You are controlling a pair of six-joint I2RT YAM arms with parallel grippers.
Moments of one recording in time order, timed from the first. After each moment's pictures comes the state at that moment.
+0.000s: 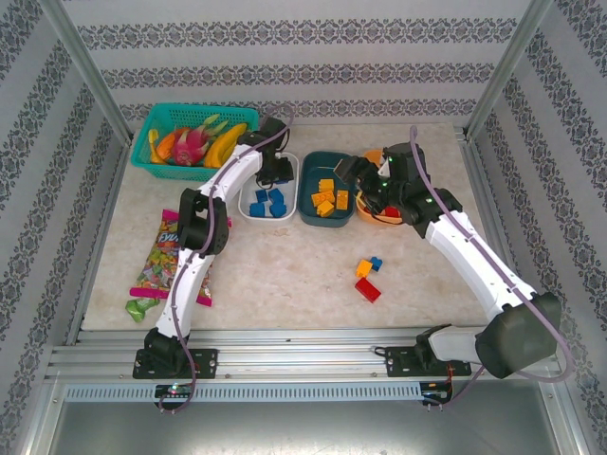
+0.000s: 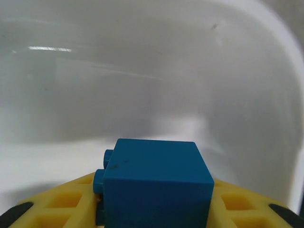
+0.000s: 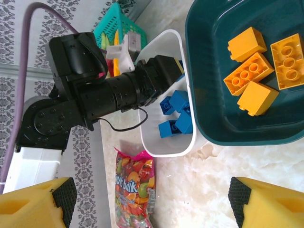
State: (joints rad) left arm -0.35 2.55 2.40 -1.02 0.08 -0.49; right arm 0.35 1.30 1.17 -0.45 -0.34 1.05
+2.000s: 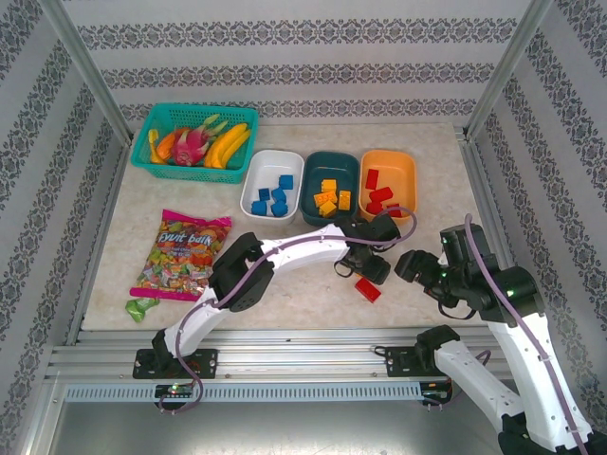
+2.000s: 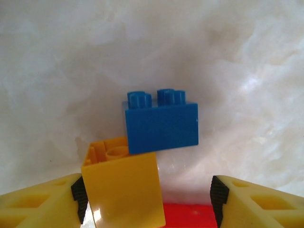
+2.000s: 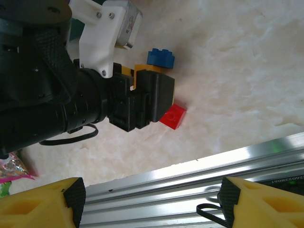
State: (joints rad) left arm -1.03 2.36 2.01 -0.87 0.05 -0.47; right arm 0.31 0.69 1.07 -1.41 -0.12 0.83
